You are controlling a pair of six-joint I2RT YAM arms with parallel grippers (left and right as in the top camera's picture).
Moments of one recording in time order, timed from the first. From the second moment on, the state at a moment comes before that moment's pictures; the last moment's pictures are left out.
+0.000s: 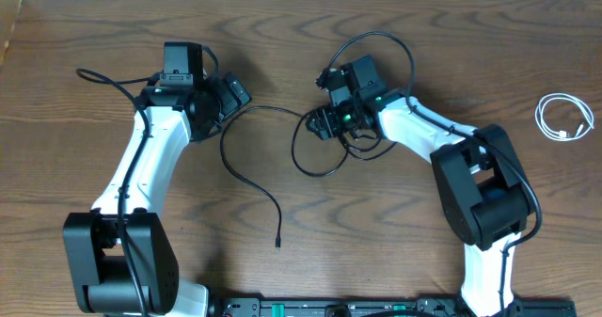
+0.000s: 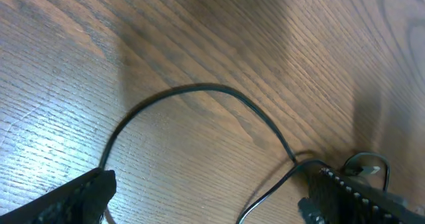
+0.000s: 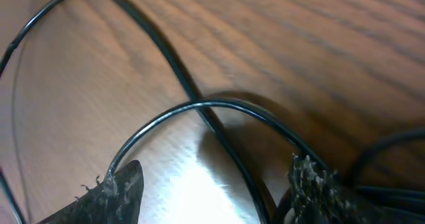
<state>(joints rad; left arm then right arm) -0.02 1.66 1.21 -0.66 0.18 -0.67 0.48 2.10 1.35 -0.26 -0.43 0.11</state>
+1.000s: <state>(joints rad) -0.02 1.66 1.21 -0.66 0.18 -0.67 0.54 1.98 1.35 -0.36 -0.41 0.11</state>
